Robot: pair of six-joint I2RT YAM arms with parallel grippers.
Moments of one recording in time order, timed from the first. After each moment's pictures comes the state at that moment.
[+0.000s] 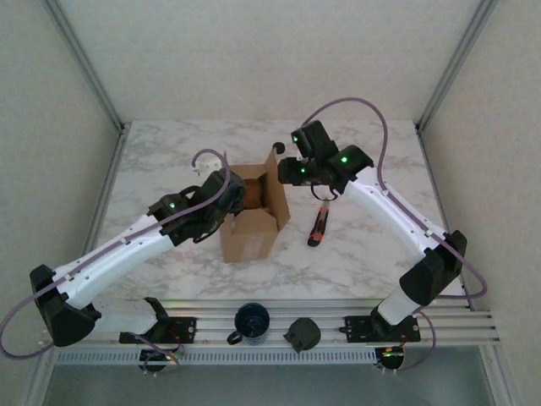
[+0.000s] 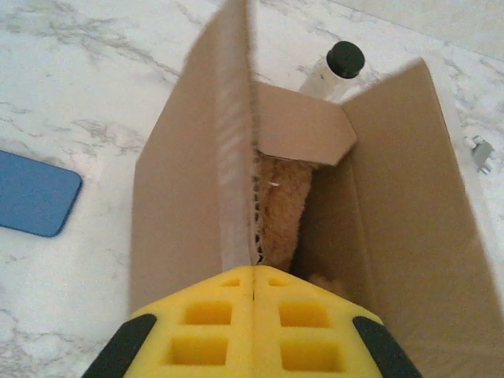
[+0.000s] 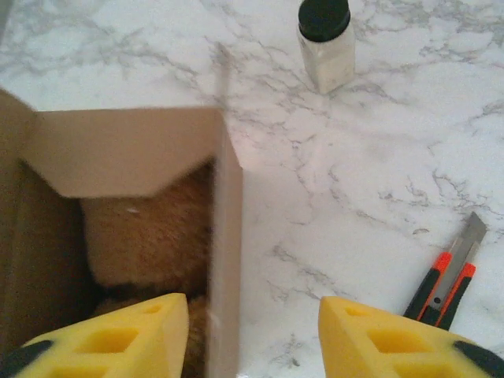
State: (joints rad) left arm -0.82 1.25 1.25 -0.79 -0.53 -0.87; right arm 0.70 1.59 1.69 -0.95 0.05 0.49
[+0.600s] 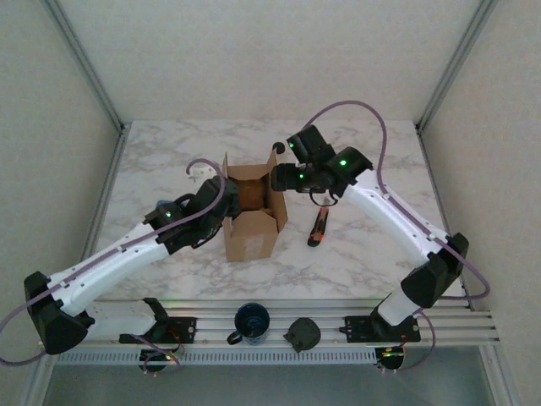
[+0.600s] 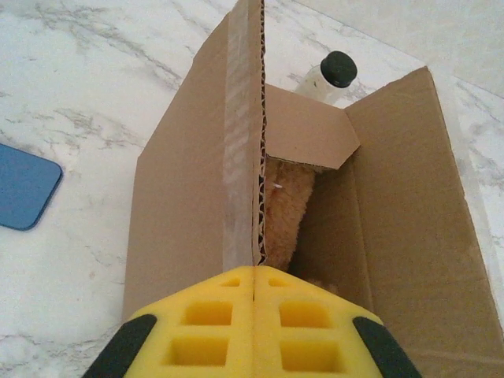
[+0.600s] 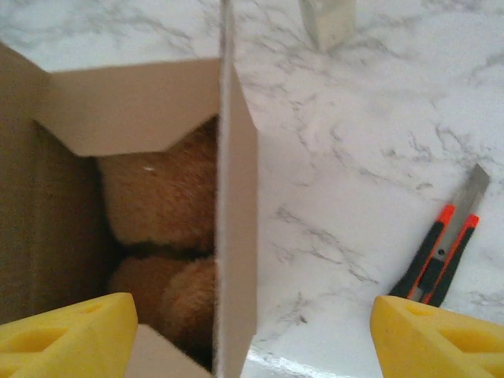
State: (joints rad) left arm -0.82 1.19 1.14 -0.69 -0.52 -0.92; right arm 0.74 1.59 1.68 -1.04 0.08 0.58
